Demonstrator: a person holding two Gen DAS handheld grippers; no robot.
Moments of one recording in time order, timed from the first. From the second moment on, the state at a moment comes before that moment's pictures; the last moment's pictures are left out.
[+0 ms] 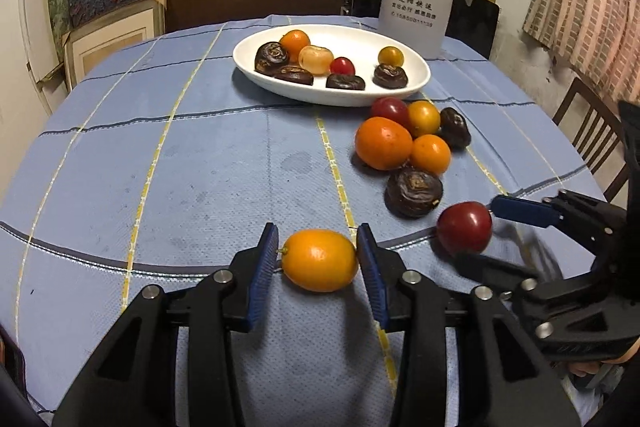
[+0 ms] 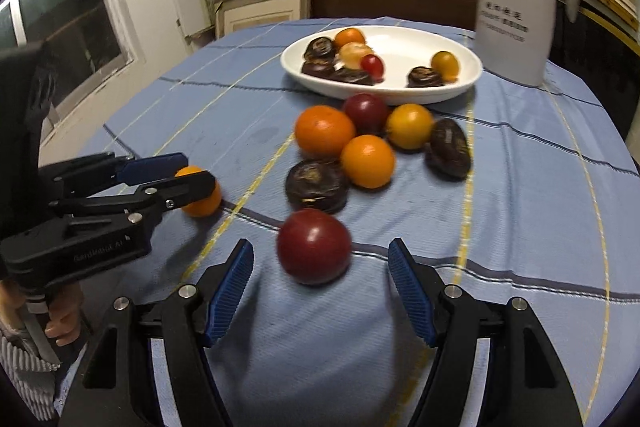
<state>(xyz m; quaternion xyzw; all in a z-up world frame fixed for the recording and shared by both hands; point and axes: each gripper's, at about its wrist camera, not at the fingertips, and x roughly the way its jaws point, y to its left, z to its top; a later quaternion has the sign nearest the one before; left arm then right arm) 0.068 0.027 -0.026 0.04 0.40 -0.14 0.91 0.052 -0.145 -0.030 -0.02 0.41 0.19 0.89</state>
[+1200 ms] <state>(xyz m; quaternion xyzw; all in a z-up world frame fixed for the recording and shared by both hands) 0.155 -0.007 0.038 0.05 0.36 -0.14 0.92 0.121 -0.203 0.051 0.04 0.36 0.14 0.92</state>
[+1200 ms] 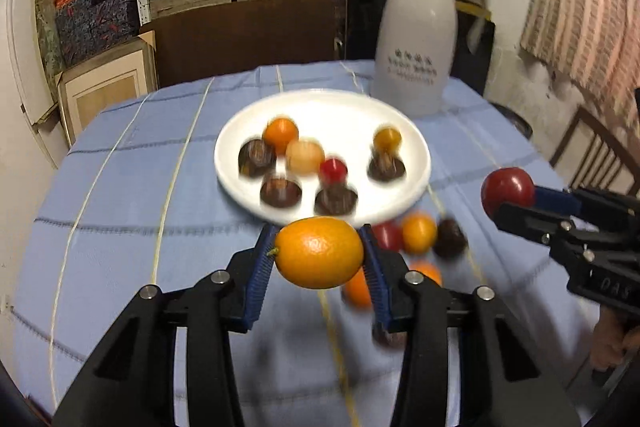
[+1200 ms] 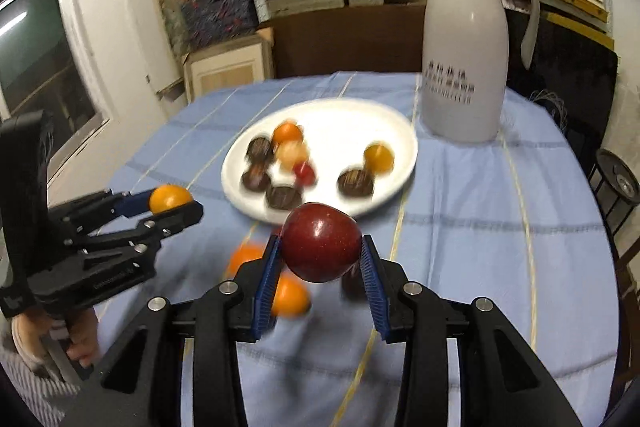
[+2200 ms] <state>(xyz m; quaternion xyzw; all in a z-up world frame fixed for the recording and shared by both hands) 0.140 -0.007 -0.005 0.01 0.38 -0.12 0.92 0.130 -0.242 0.001 0.13 0.37 0.11 0.91</state>
